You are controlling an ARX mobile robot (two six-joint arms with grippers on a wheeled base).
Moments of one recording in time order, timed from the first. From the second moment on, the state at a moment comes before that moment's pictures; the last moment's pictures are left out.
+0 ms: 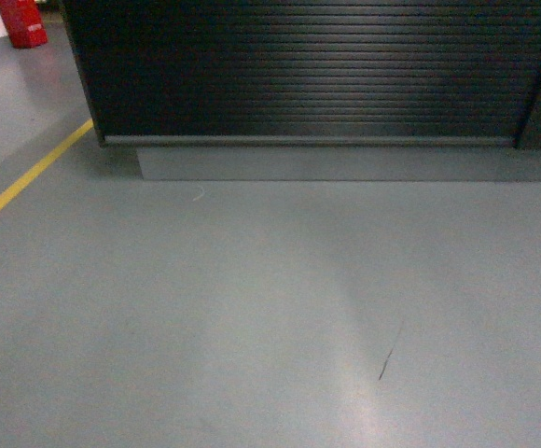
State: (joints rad) left arm 0.00 0.01 0.01 0.00 0.00 0.00; right arm 0.00 0.00 0.01 0.00 0.00 0.00
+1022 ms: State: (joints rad) left arm 0.00 0.01 0.01 0.00 0.00 0.00; right arm 0.00 0.00 0.01 0.00 0.00 0.00
